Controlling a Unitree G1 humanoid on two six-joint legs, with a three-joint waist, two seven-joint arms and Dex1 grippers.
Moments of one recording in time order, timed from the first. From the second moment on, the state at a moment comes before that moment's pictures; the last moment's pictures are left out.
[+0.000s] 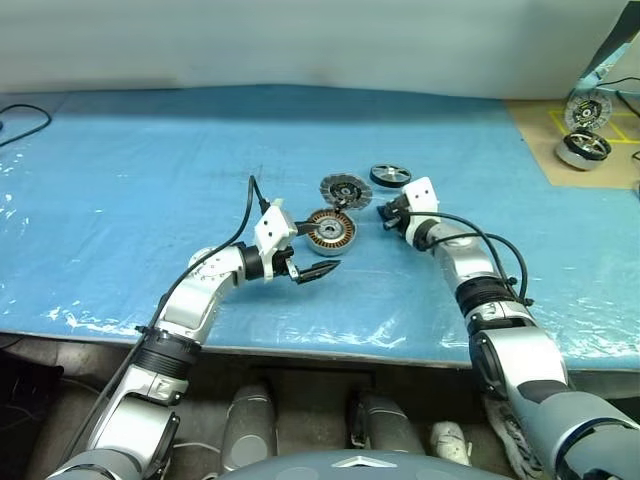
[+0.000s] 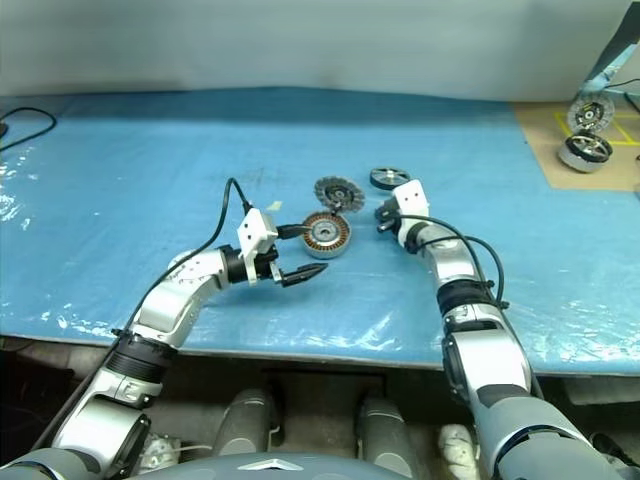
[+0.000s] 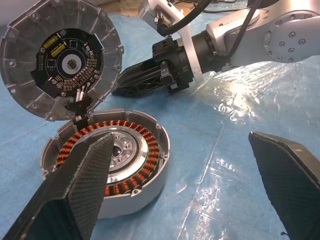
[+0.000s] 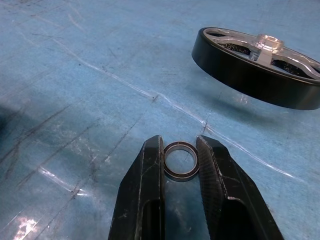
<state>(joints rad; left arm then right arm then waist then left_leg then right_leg) -0.43 0.32 -0.19 0.10 -0.26 0.18 -0.90 -0.79 -0.32 -0.02 0.93 0.04 0.01 0.51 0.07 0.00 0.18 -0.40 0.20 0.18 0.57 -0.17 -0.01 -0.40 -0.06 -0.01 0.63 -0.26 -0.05</state>
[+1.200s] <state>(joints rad) -0.32 0.43 -0.06 0.07 -0.29 0.16 -0.89 -0.72 -0.31 0.19 0.38 0.18 0.38 0.91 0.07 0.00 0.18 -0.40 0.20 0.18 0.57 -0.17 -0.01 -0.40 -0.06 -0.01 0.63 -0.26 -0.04</state>
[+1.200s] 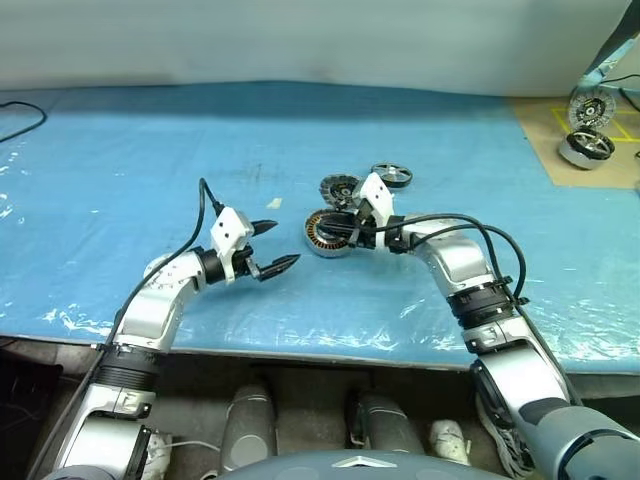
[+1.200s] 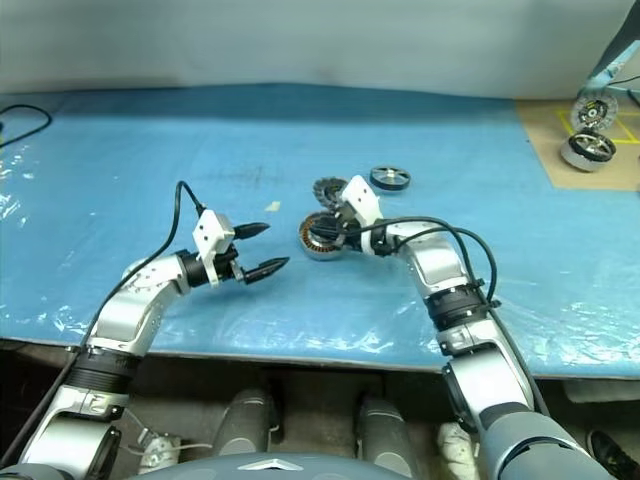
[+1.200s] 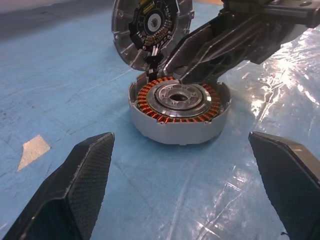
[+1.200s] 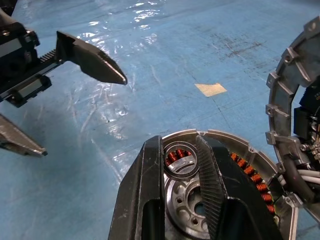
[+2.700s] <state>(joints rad) -0.29 0.43 -0.07 0.03 -0.27 0.16 -0.87 -0.73 -0.29 0.19 0.54 0.10 0.24 0.88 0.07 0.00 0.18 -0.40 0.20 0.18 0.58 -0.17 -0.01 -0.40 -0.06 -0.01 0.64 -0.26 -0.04</state>
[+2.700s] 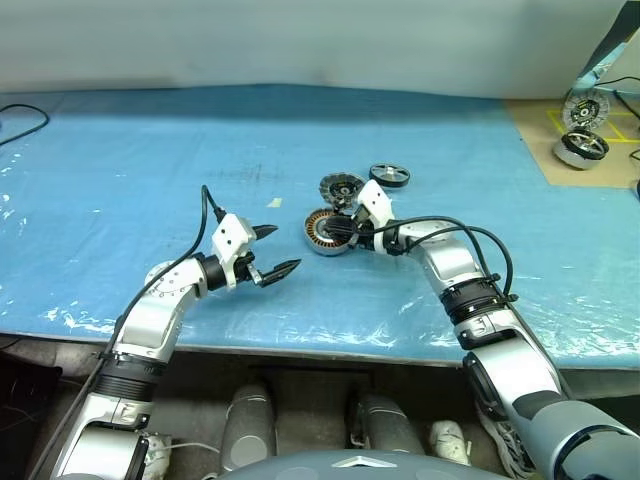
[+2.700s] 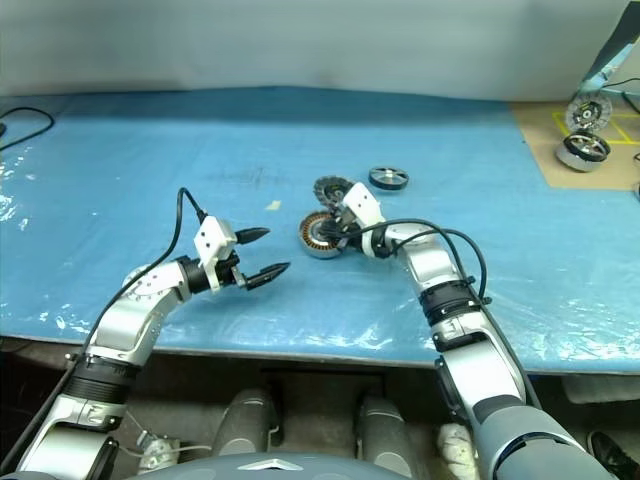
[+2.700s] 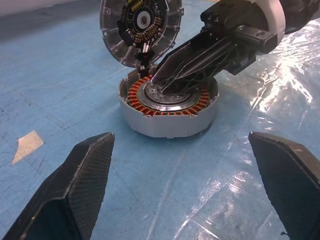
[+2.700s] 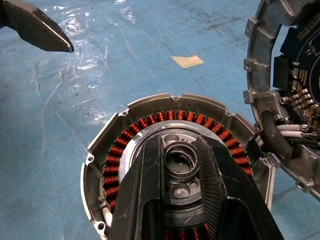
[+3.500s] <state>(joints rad) -0.29 0.43 -0.07 0.04 -0.26 0.16 -0.87 -0.71 -0.29 0.17 0.51 0.11 0.25 0.91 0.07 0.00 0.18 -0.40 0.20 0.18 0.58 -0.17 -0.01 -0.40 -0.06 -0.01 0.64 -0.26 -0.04</state>
